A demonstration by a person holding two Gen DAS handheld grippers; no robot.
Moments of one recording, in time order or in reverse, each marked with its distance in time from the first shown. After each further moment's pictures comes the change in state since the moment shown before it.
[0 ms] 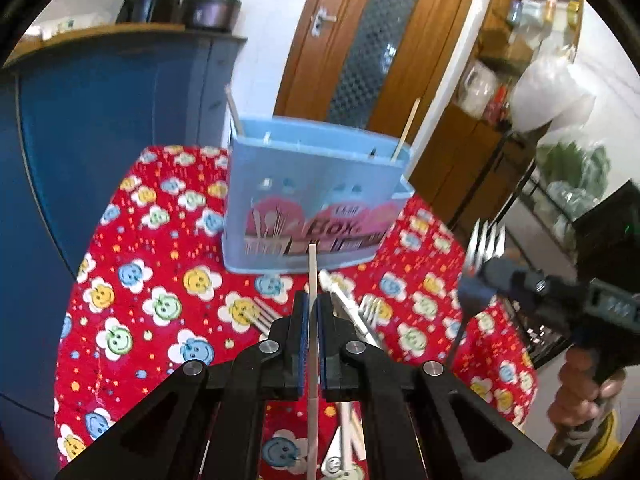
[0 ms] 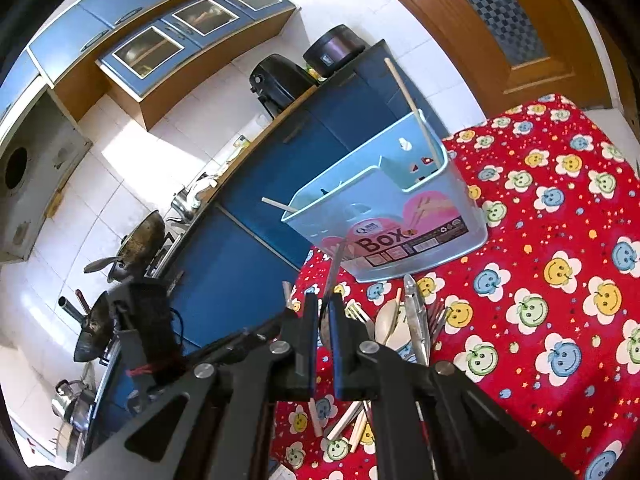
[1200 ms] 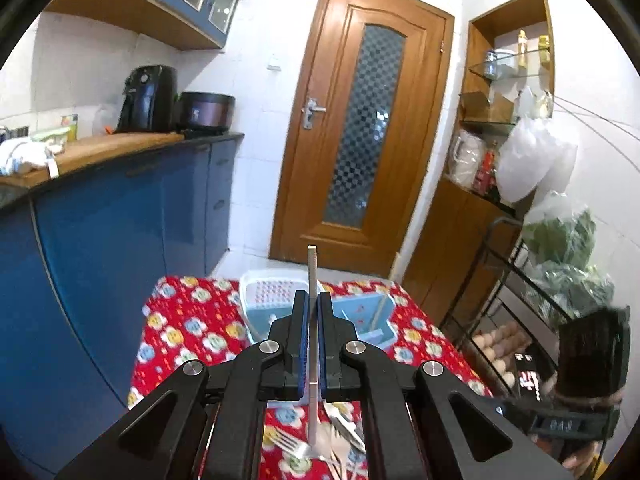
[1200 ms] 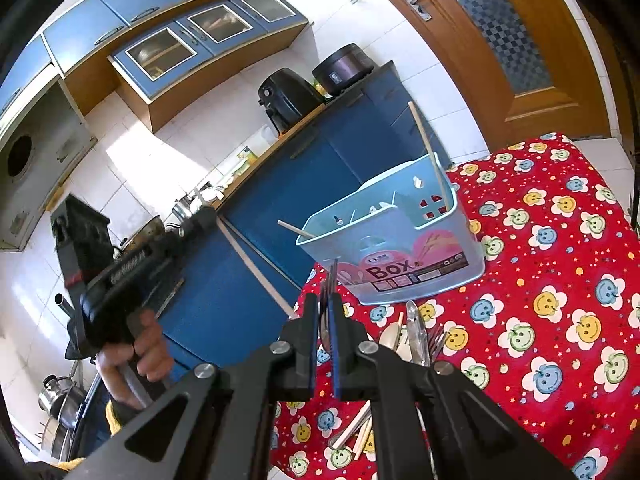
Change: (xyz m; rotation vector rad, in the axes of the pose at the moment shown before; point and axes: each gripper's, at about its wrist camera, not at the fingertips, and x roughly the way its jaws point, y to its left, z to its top) left arm -0.069 -0.020 0.107 0.085 -0.289 0.048; right arm -0.019 0.022 0.014 -0.053 -0.052 -0.023
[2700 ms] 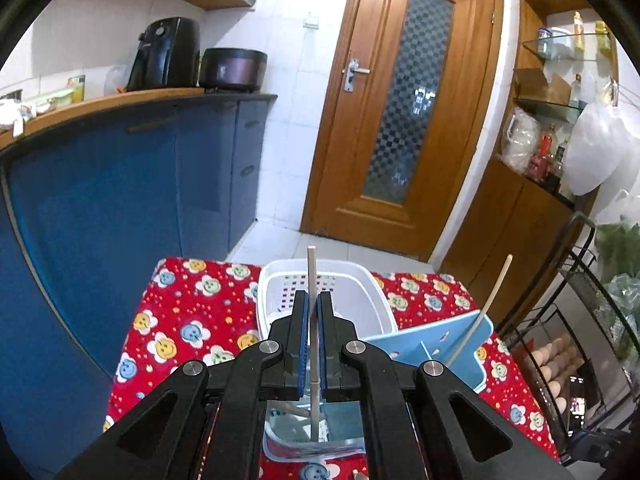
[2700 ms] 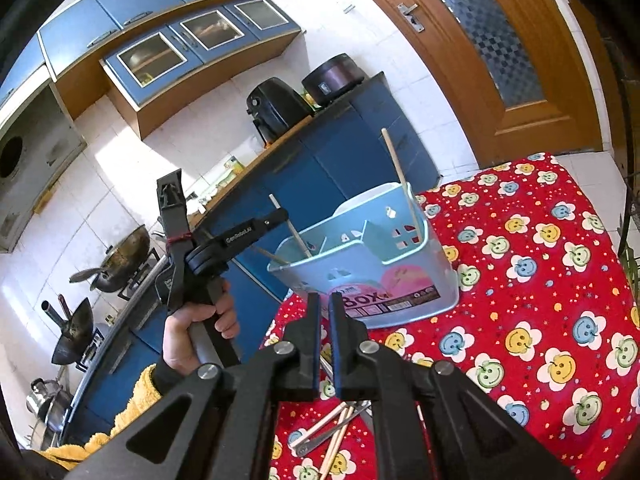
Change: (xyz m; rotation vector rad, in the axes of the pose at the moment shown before) left arm 0.148 0.031 -0.008 -0.056 0.132 0.112; right arm 0.003 -0.022 0.023 -0.025 -0.022 -0.053
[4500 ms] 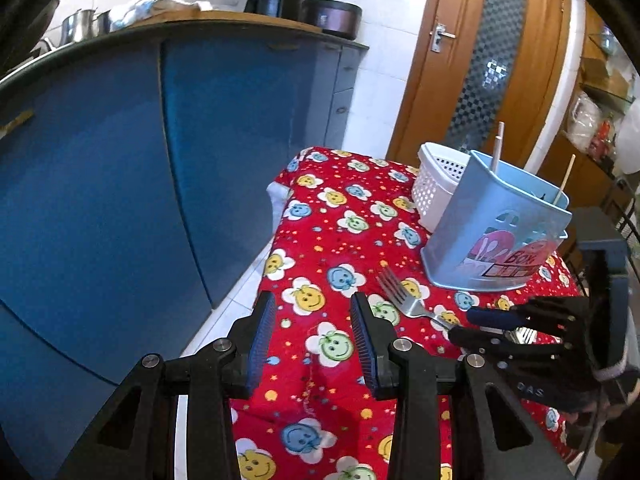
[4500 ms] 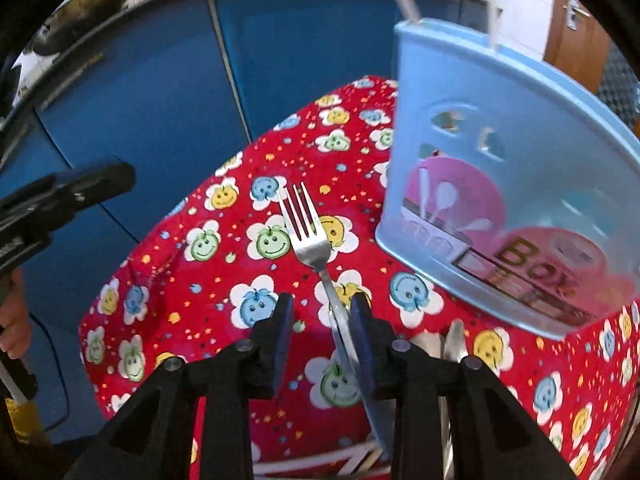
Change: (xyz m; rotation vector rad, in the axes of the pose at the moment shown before) left arm -0.114 0.127 -0.129 -0.124 0.164 0.234; right arm 0.223 0.083 -0.079 -0.553 0.568 -0.259
